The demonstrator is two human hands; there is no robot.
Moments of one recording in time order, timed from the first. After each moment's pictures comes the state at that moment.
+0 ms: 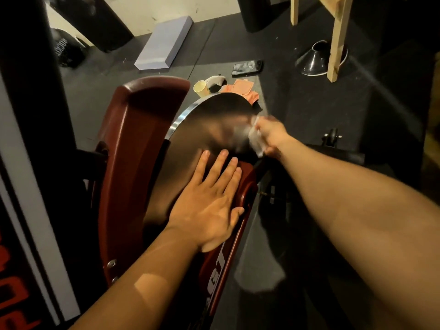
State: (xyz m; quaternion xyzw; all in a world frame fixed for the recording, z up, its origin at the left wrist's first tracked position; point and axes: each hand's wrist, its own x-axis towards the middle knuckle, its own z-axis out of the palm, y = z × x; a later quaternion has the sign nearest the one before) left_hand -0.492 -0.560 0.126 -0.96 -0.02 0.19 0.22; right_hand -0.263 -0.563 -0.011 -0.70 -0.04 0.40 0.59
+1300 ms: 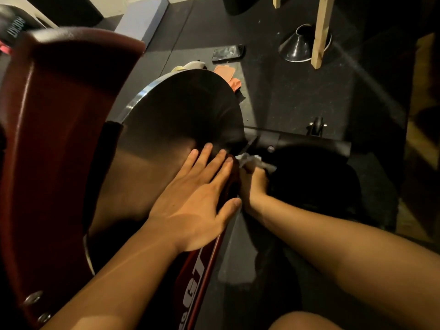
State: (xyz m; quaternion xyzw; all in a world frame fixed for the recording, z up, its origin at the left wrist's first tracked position) left_hand -0.480 -0.562 0.109 -0.98 -0.08 0.19 0.02; right_hand -0.390 -0.603 -0.088 -0.62 0.14 0.38 0.67
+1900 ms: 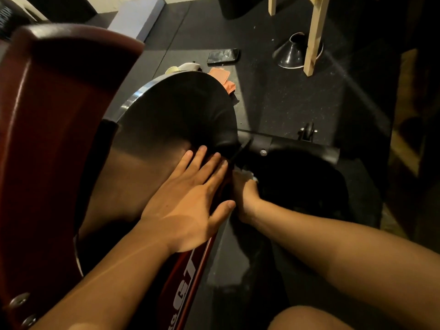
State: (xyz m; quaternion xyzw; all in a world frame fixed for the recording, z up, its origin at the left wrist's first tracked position) left_hand -0.480 -0.560 0.108 -0.98 -0.07 0.19 0.02; right_hand -0.397 -0.617 -0.070 -0.55 0.12 0.49 0.66
